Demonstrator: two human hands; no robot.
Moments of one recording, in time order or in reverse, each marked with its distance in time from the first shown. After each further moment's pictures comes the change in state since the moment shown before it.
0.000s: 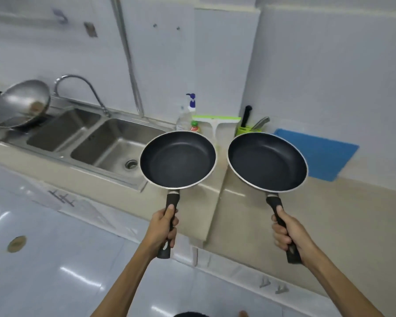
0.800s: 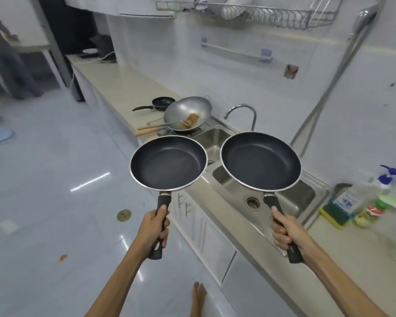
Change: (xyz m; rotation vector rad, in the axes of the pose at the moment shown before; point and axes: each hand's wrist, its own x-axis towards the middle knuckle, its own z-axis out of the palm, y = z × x) left_hand -0.024 0.068 -0.499 -0.181 0.582 0.112; right_hand 0.108 0.053 0.553 -0.388 -0.515 -0.005
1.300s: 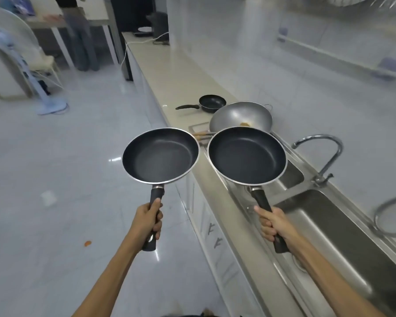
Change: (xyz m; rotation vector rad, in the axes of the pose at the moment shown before) left_hand 0.204 0.078 -0.116 -0.087 0.281 -0.023; right_hand 0.283 -0.087 0.189 -0.296 -0.256 0.071
